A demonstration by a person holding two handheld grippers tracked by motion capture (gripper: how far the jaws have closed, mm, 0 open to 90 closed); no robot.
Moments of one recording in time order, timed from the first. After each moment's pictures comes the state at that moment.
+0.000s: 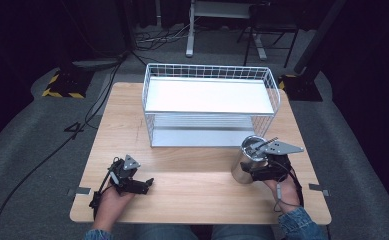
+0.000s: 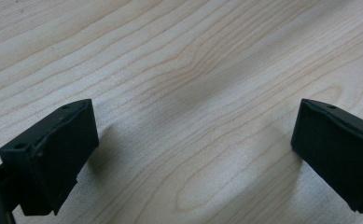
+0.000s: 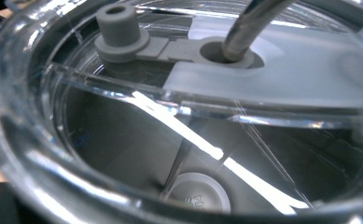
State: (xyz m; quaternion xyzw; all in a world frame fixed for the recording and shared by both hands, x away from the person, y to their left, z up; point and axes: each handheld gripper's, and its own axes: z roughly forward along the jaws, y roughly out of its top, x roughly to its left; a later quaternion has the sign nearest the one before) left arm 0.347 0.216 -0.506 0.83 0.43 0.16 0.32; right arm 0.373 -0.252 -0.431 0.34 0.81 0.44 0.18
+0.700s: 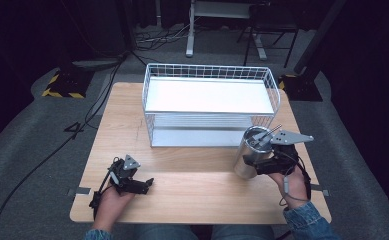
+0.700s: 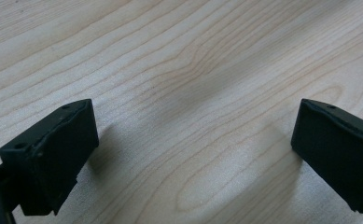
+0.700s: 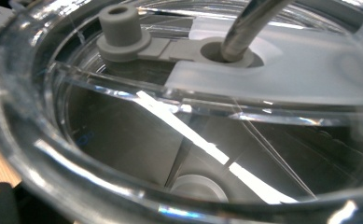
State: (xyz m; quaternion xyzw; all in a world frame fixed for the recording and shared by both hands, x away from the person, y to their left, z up) left arm 0.347 0.216 -0.506 0.83 0.43 0.16 0.32; right arm 0.368 -0.246 -0.372 0.32 0.81 0.45 0.18
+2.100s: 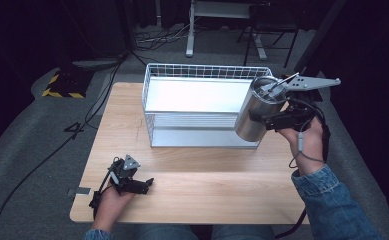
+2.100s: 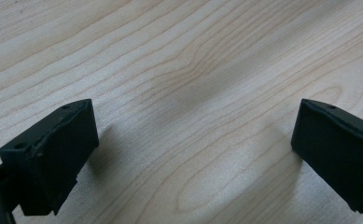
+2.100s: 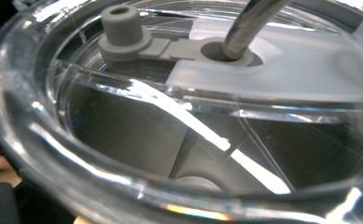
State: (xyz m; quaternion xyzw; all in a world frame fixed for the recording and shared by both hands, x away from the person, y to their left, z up) left arm 0.348 0.216 -0.506 0.83 0.43 0.16 0.32; right arm 0.401 -0.231 -0.232 0.31 0.80 0.48 0.19
